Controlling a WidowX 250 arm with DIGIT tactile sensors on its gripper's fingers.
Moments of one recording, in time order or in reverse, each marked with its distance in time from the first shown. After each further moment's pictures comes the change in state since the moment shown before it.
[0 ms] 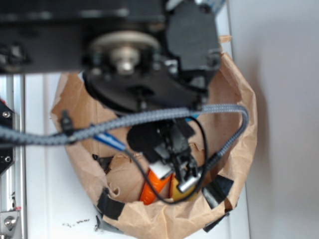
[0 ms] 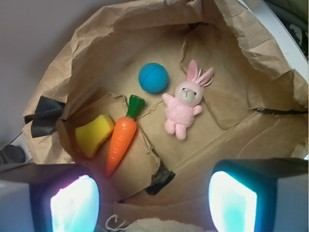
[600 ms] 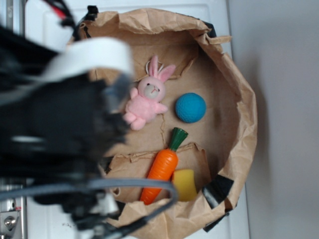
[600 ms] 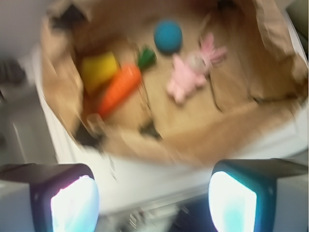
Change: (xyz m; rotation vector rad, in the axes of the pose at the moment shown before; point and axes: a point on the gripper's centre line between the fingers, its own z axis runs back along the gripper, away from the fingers) arm -0.045 -0.002 0.006 -0.006 -0.007 -0.263
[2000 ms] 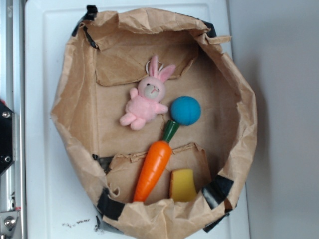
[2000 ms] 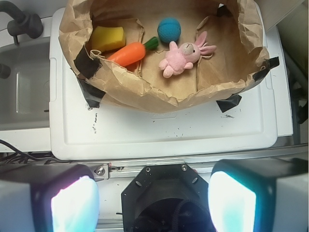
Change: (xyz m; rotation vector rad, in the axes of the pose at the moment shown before) arm -0.079 0.043 0.039 0.057 -0.031 -0.321
